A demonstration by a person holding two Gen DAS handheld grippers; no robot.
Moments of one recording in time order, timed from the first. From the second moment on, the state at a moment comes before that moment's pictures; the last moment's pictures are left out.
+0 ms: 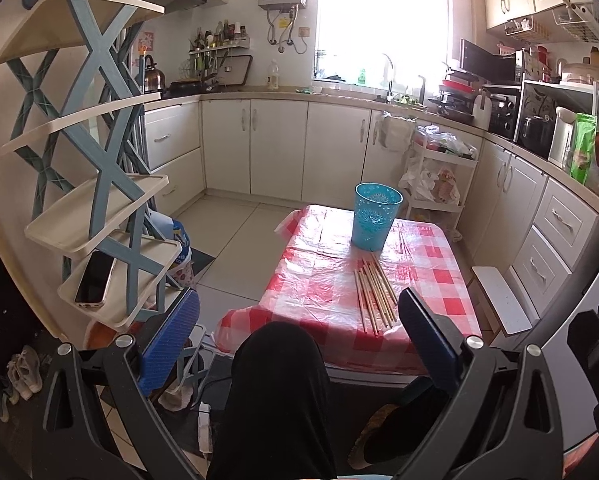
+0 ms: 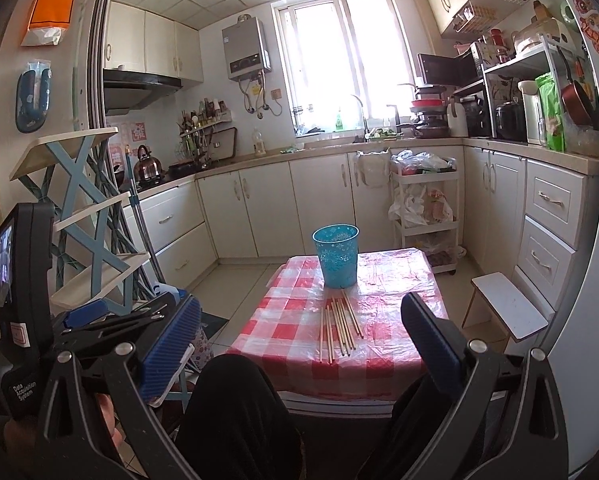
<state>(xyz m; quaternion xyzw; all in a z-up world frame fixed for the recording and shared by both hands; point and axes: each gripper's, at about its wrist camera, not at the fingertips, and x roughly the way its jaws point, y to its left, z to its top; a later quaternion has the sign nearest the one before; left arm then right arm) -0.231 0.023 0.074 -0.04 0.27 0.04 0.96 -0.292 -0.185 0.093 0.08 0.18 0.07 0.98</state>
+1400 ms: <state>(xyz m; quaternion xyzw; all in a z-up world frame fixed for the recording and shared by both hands) -0.210 0.015 0.062 -0.02 0.28 0.04 0.96 -0.255 -0.197 0.072 0.09 0.20 0.03 0.97</state>
